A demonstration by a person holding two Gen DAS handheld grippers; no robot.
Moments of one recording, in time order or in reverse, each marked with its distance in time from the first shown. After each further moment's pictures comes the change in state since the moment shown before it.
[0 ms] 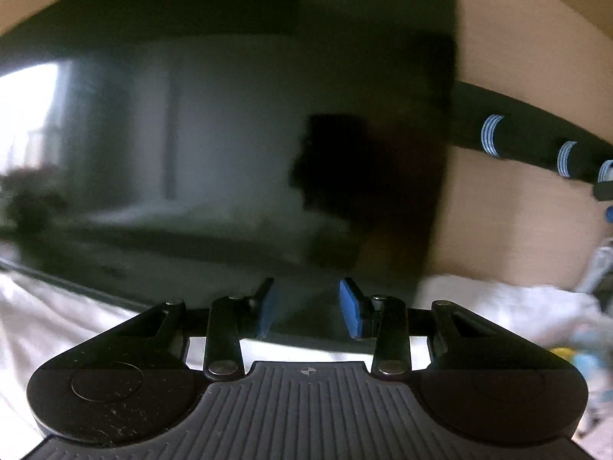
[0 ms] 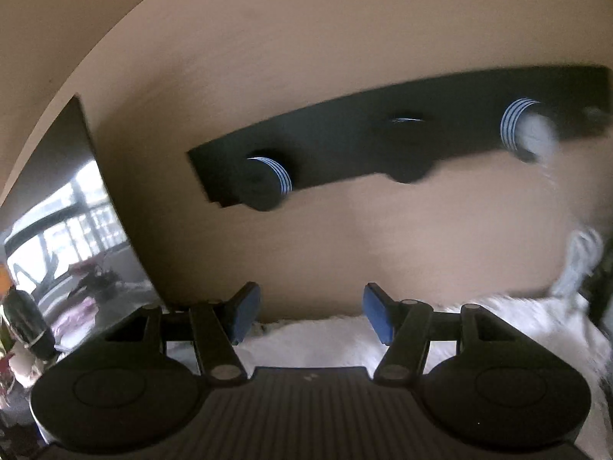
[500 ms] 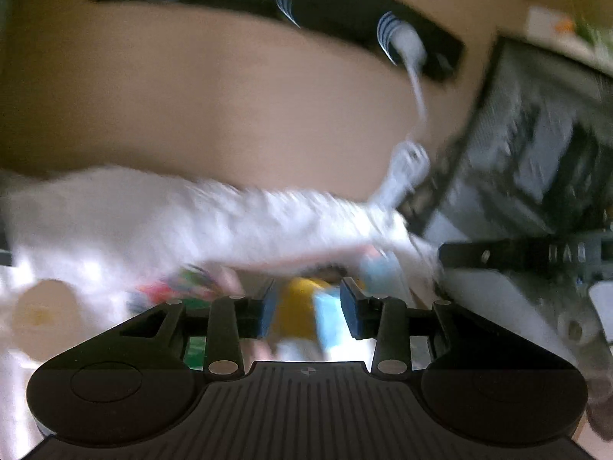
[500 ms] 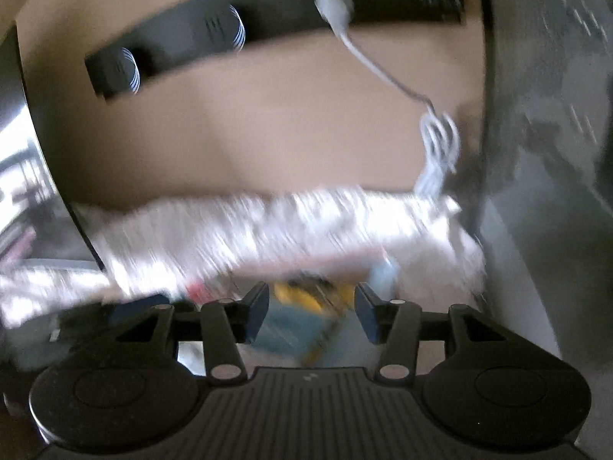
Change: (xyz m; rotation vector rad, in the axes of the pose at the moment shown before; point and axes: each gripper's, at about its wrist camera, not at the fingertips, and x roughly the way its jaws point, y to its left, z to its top) left arm 0.036 -0.244 -0.071 0.023 0.191 -0.519; right arm -0.063 -0.147 -0.081 -0.014 0.136 -0.162
